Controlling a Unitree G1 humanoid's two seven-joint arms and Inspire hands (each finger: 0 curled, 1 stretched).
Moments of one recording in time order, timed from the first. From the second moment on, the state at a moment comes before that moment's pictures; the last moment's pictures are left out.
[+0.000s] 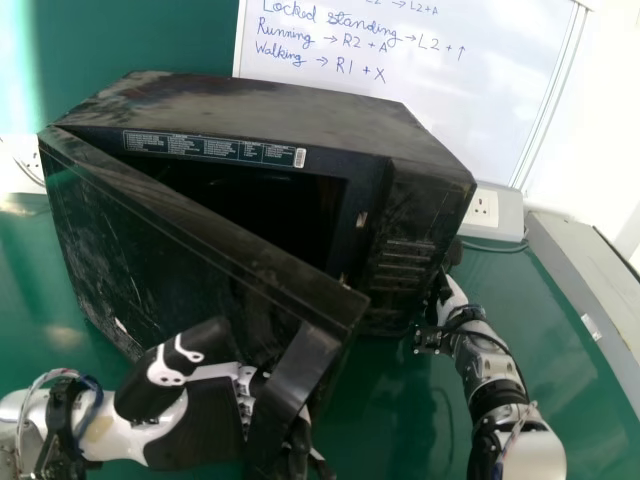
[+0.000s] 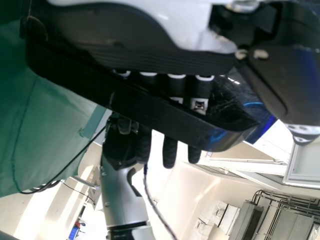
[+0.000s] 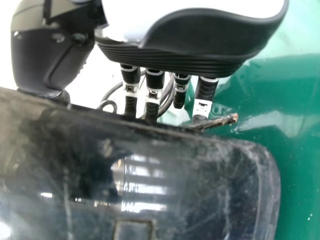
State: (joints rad) left arm -0.53 0.44 0.07 -0.34 -0.92 0.91 -0.98; right arm -1.10 -0.57 -0.27 1.29 0.07 0.02 0.21
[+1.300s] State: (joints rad) left arm -0.49 0.68 0.14 -0.28 -0.78 0.47 -1.40; right arm -1.10 -0.57 -0.25 1.30 0.06 0.02 0.22
